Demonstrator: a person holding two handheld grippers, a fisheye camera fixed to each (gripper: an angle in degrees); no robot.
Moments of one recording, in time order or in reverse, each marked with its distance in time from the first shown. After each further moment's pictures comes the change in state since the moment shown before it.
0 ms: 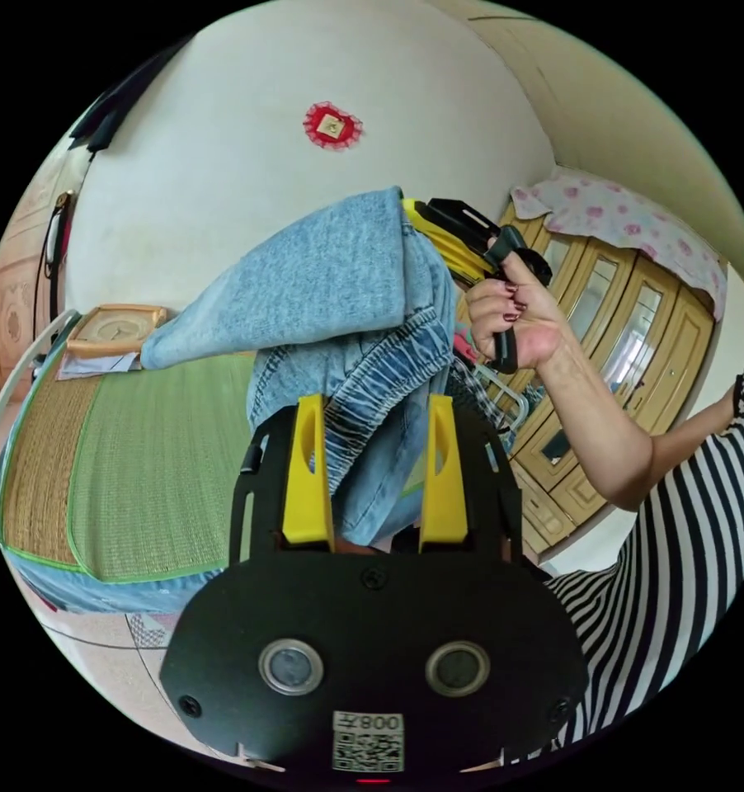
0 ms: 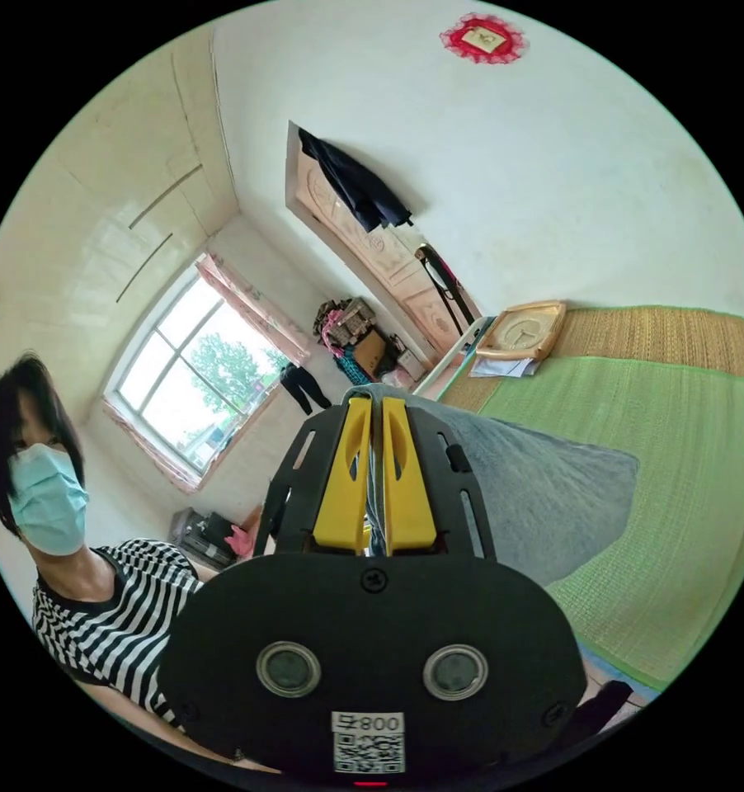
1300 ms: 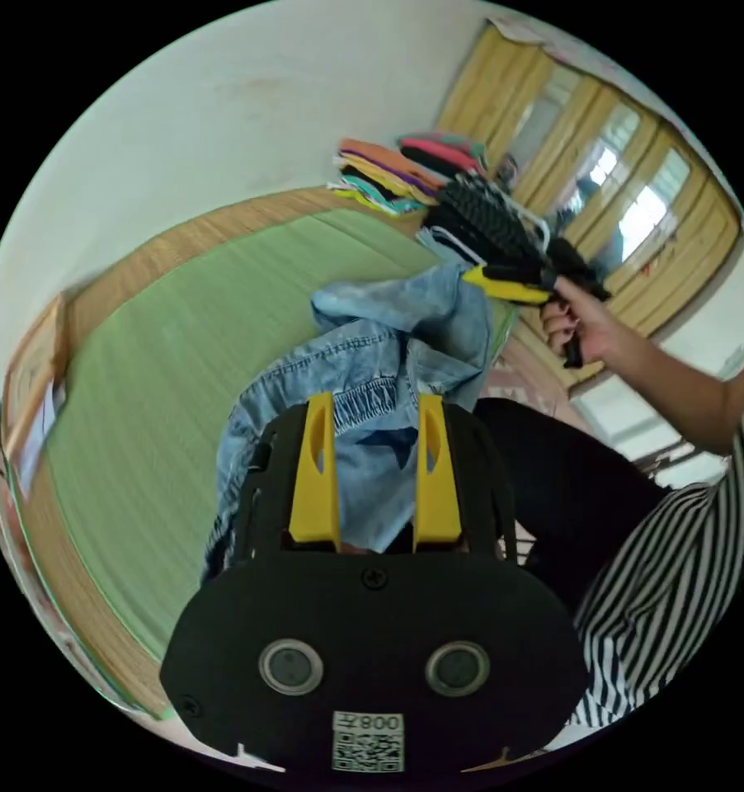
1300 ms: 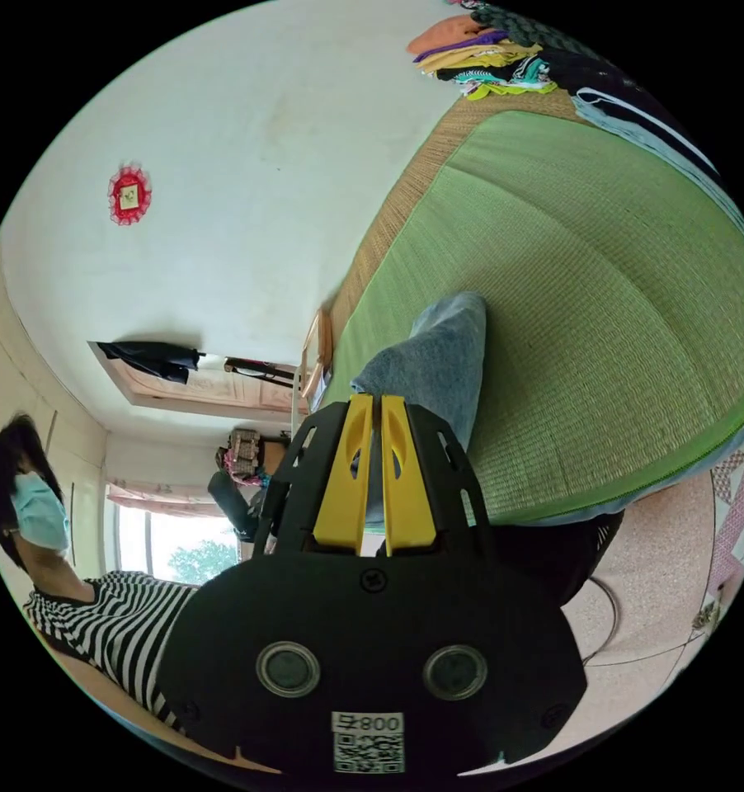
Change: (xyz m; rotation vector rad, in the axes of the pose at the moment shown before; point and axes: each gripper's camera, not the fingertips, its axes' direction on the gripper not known) left arm -0.144 -0.104 0.251 -0.673 0.021 0.377; right arm 0.291 0.245 -0.170 0.291 0.237 0.791
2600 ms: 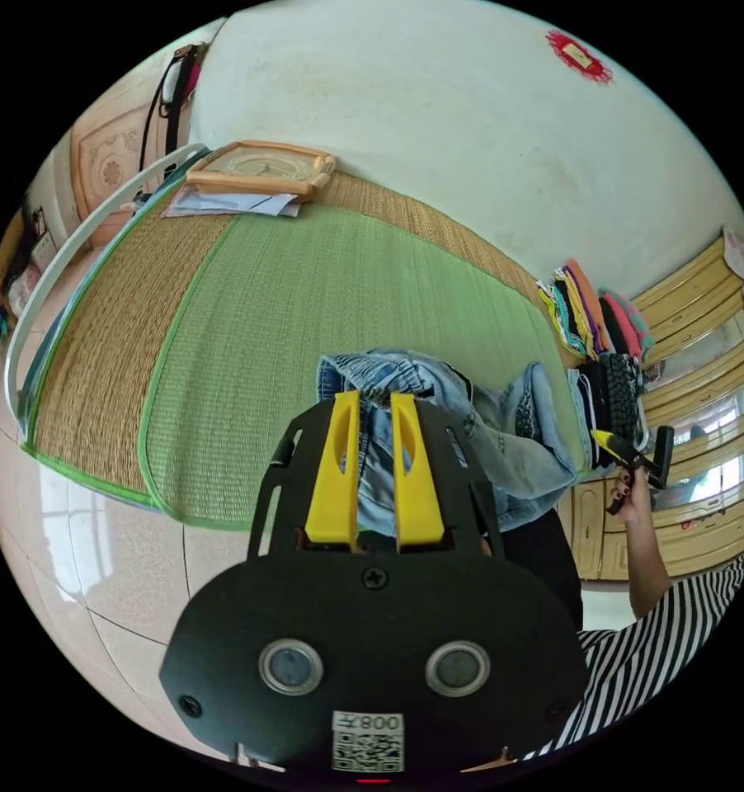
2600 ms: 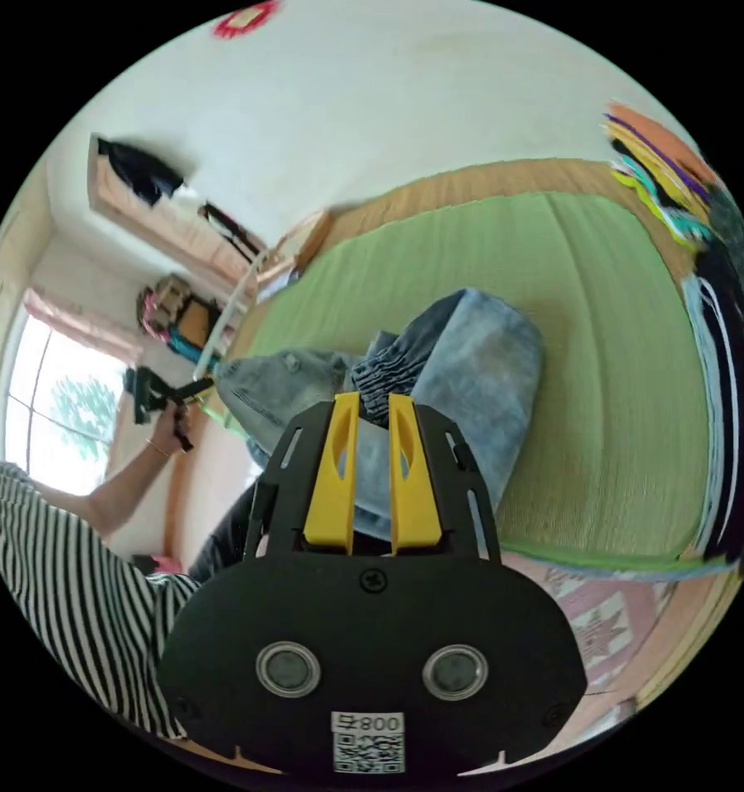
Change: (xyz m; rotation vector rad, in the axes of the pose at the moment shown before) left arm -0.282 0.044 -0.017 0.189 -0.128 -0.882; right arm -0.141 0.097 0.070 -0.317 0.403 -0.555
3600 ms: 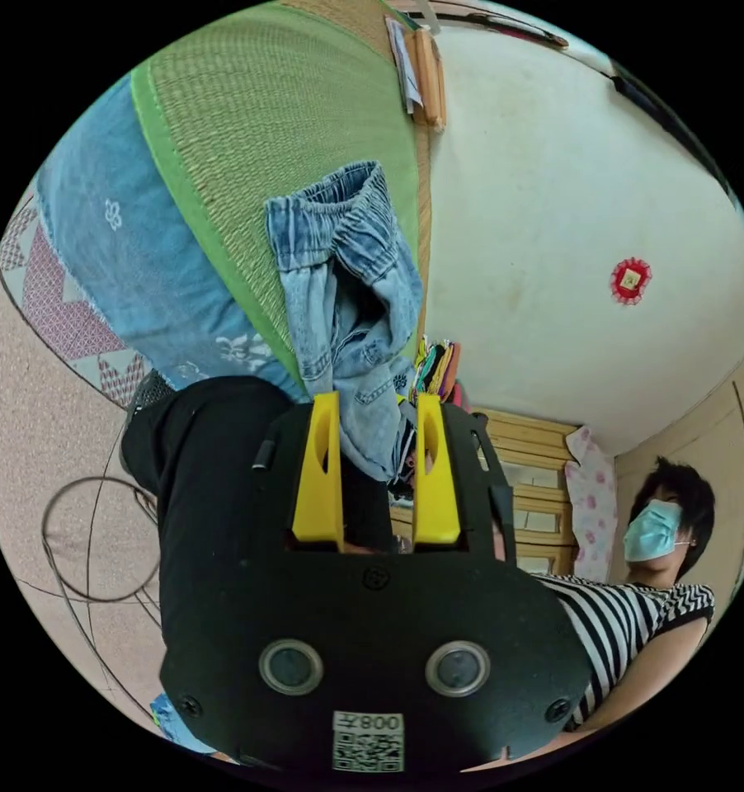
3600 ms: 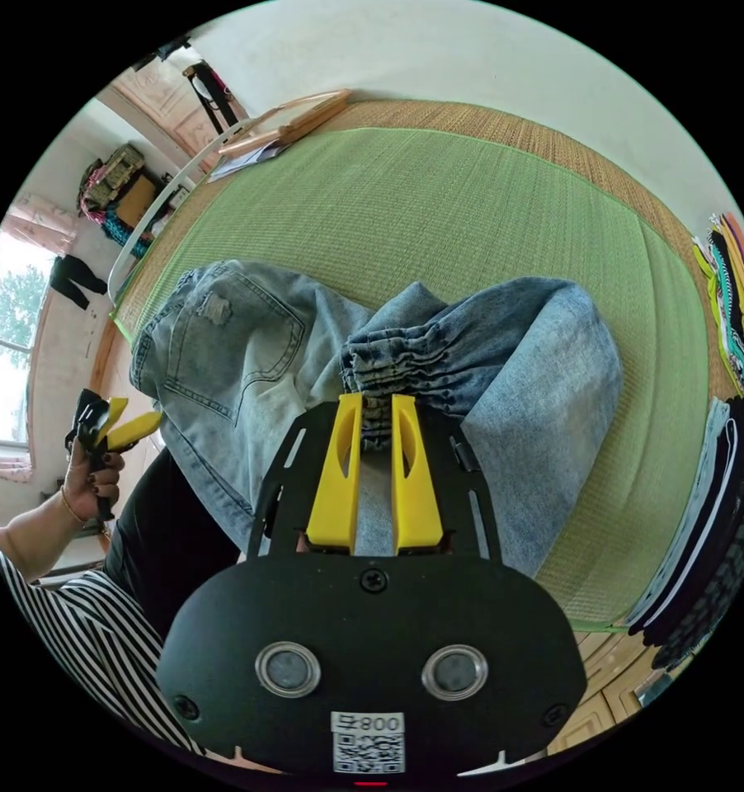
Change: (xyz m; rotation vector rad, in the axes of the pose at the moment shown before) left arm -0.134 0.033 0.119 -0.026 0.811 -0.587; right arm -0.158 -0.048 0.157 -0.285 0.268 -0.172
